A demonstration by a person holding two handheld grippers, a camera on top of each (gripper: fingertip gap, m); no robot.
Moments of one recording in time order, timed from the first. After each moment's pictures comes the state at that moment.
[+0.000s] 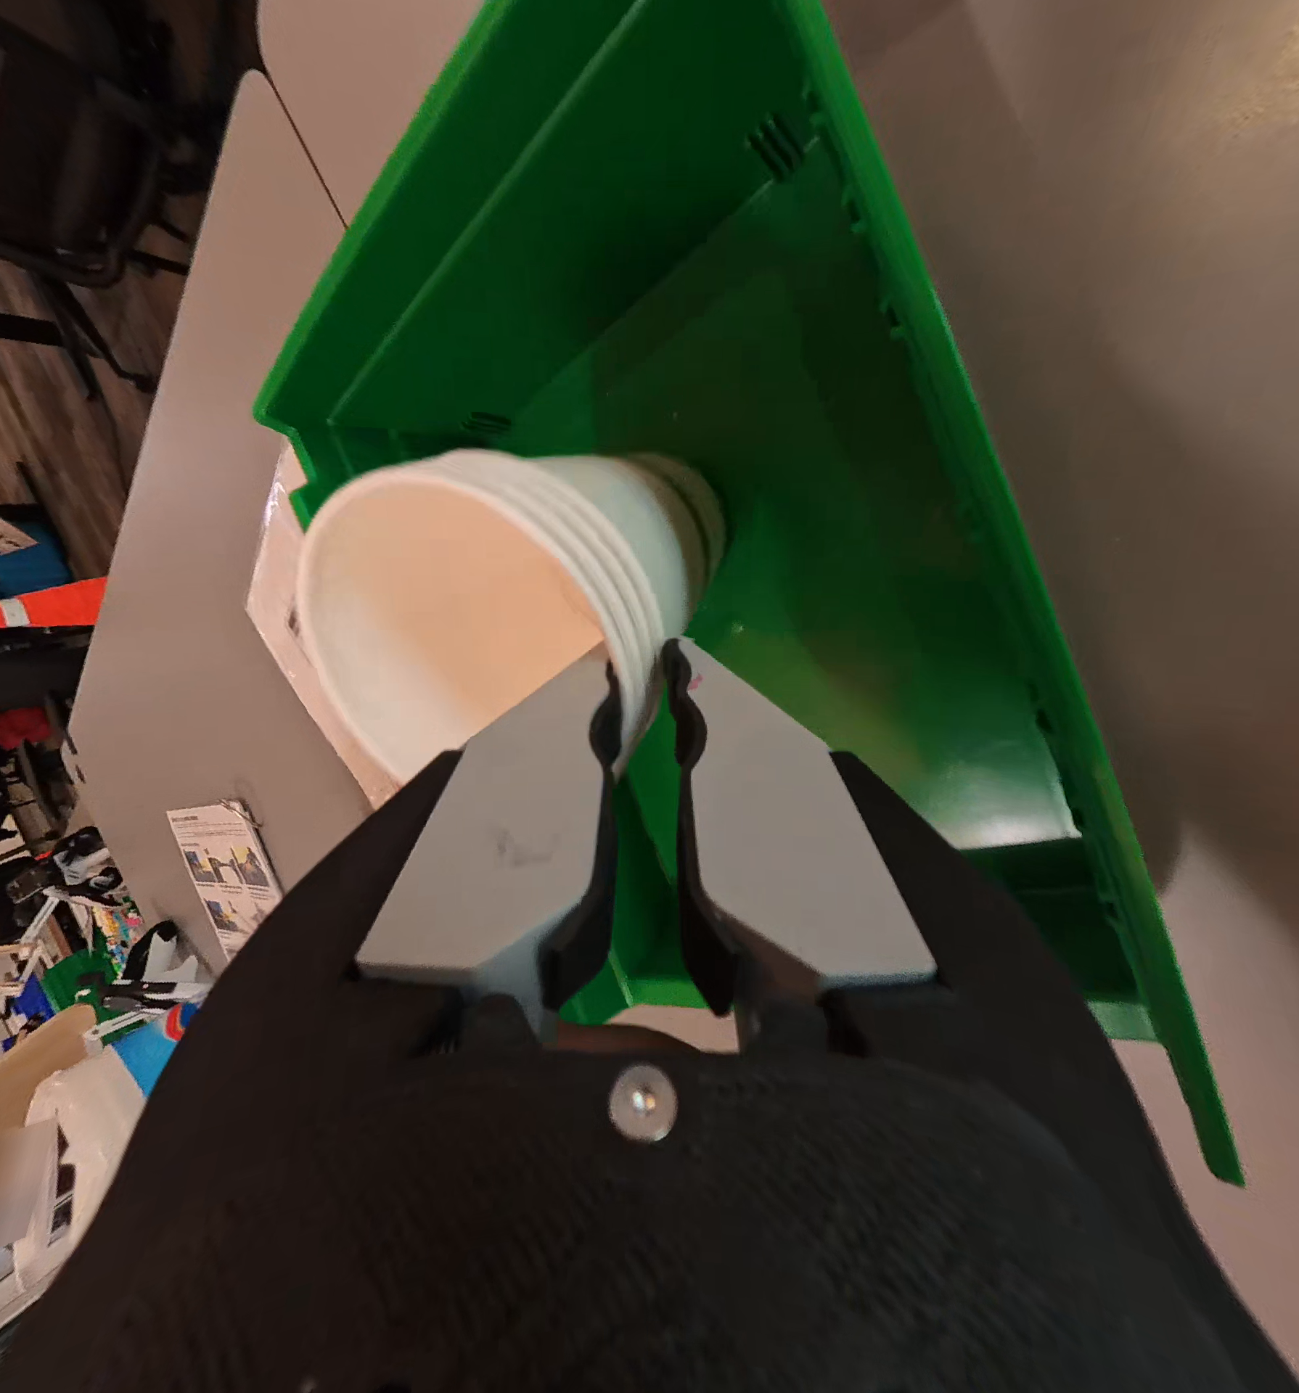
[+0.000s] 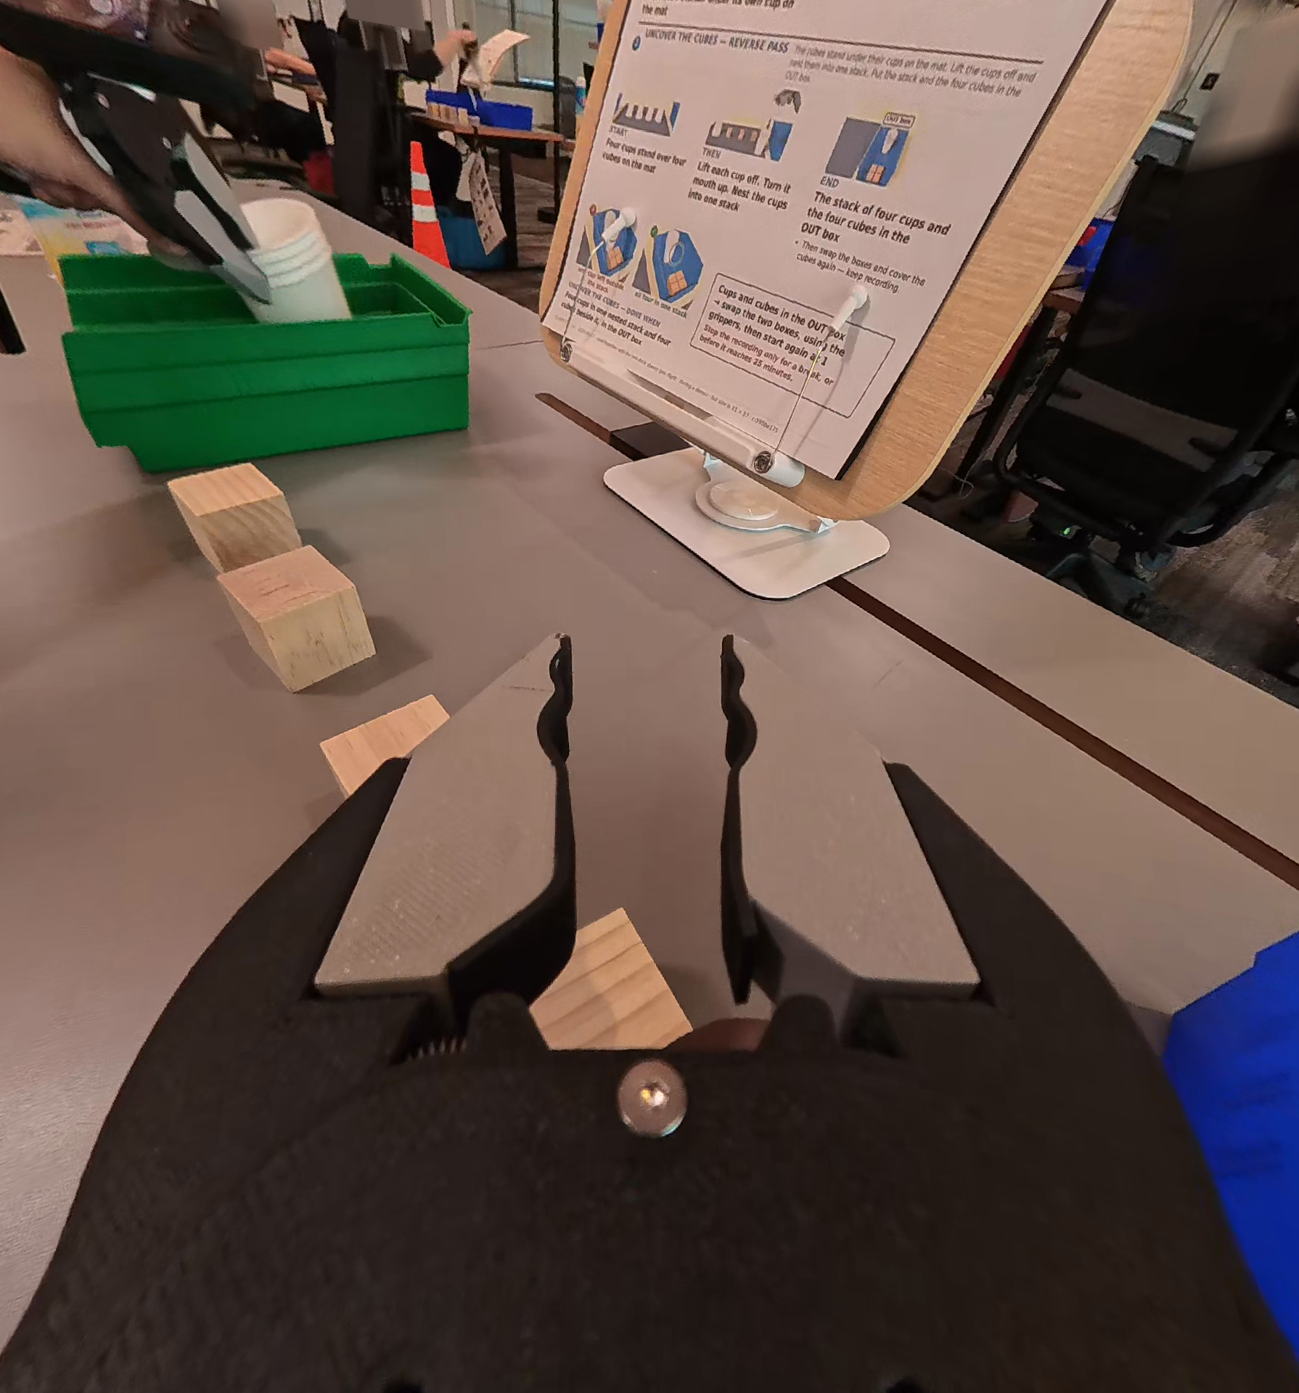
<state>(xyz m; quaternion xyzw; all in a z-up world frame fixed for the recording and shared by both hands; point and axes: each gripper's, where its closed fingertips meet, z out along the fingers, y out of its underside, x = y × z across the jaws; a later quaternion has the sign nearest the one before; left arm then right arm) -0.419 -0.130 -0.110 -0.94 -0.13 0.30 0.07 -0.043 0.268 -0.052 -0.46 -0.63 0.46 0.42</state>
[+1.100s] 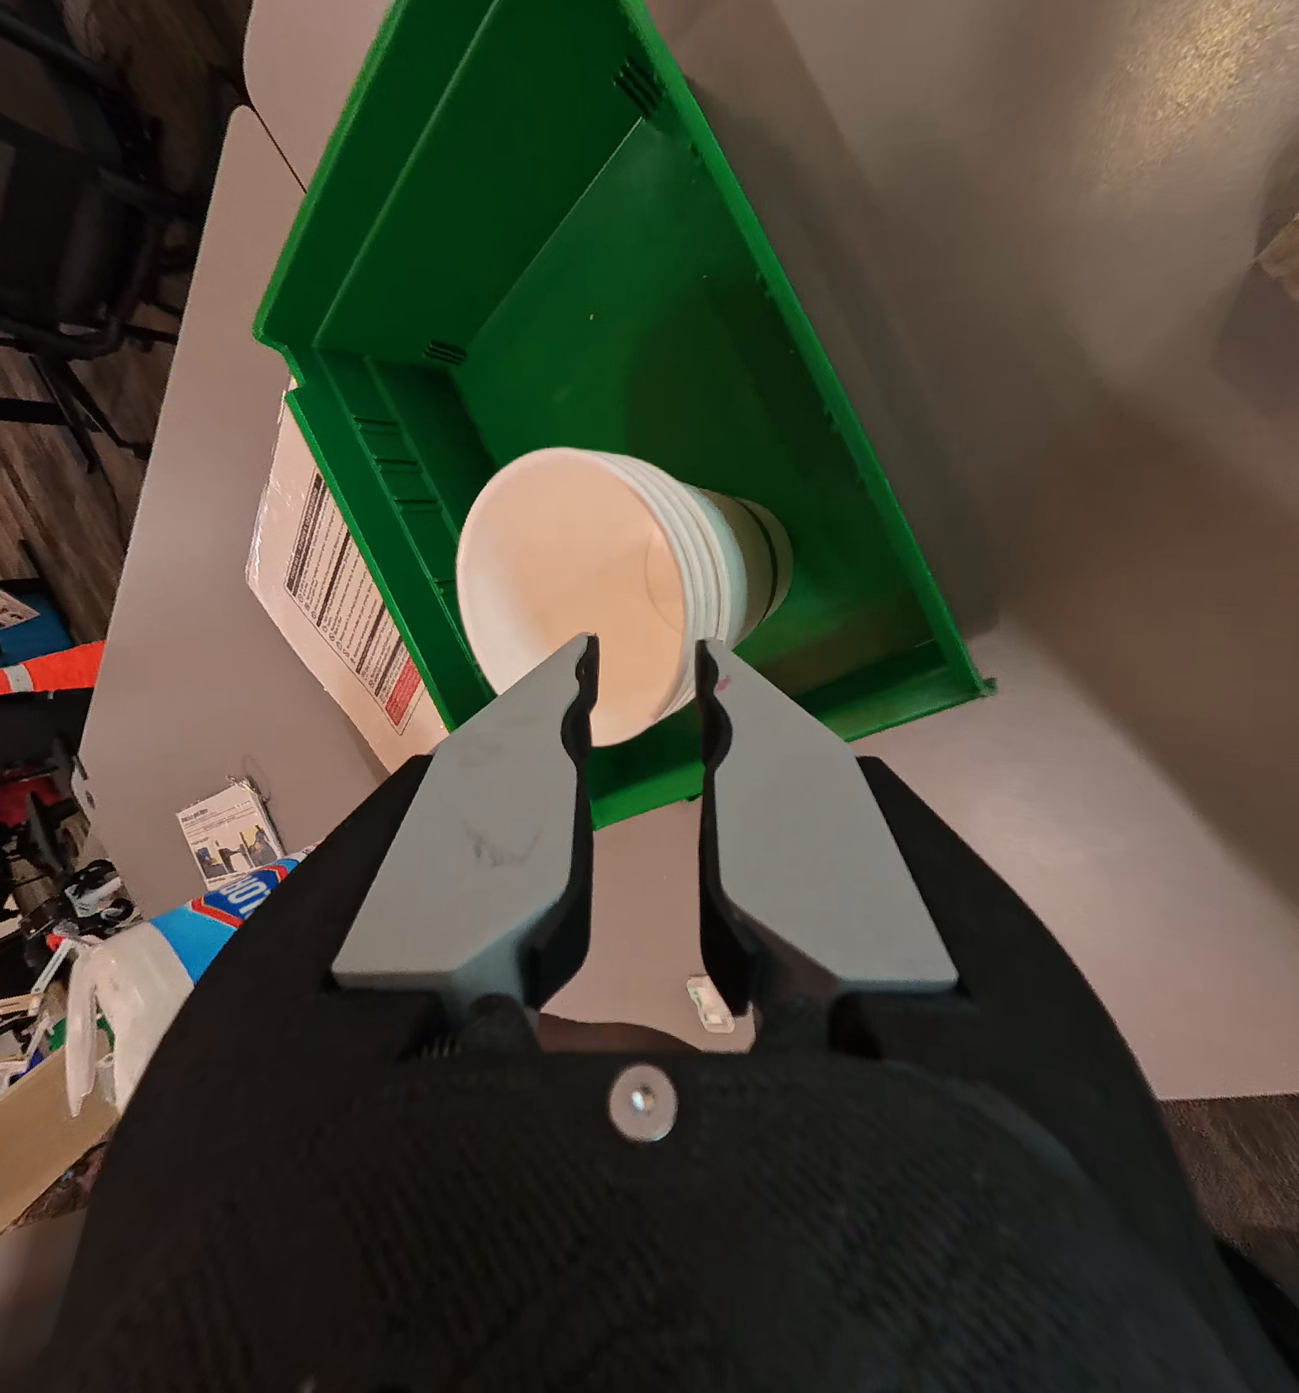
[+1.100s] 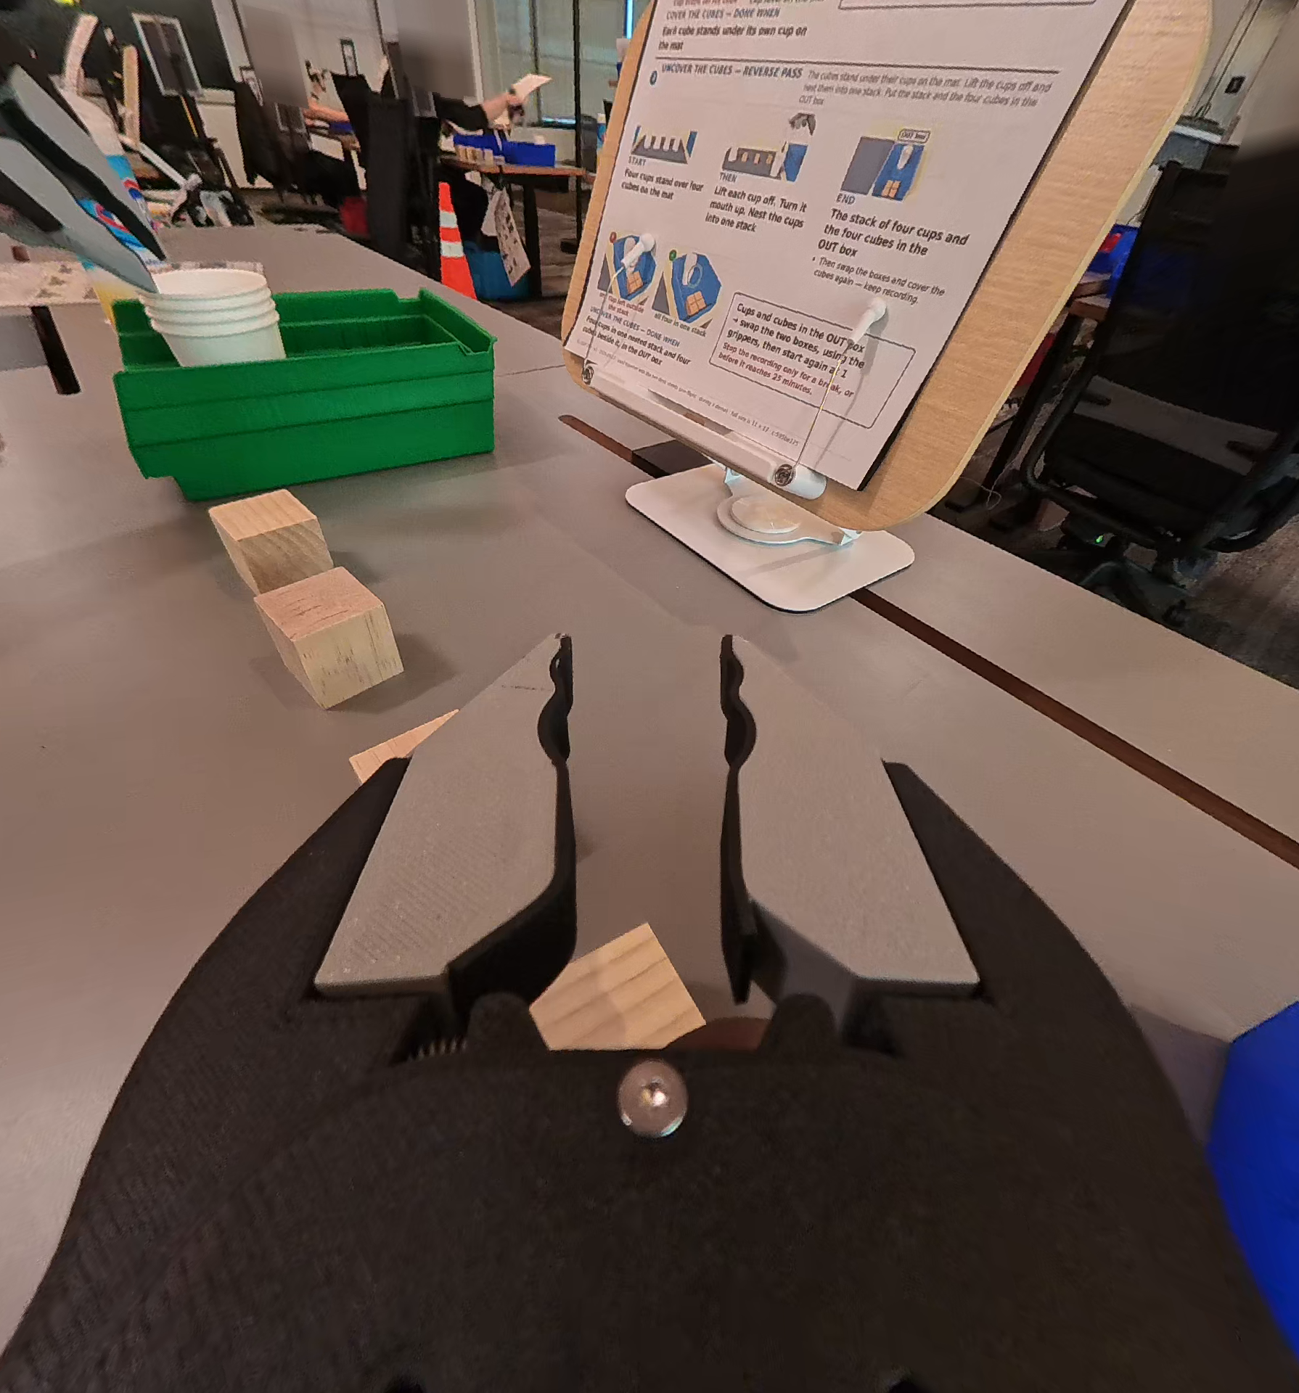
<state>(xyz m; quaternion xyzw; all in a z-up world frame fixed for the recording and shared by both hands) -0.339 -0.173 -0.064 -0.95 -0.08 0.29 0.10 -0.043 0.261 -0.050 -0.46 -0.62 0.48 0.41</state>
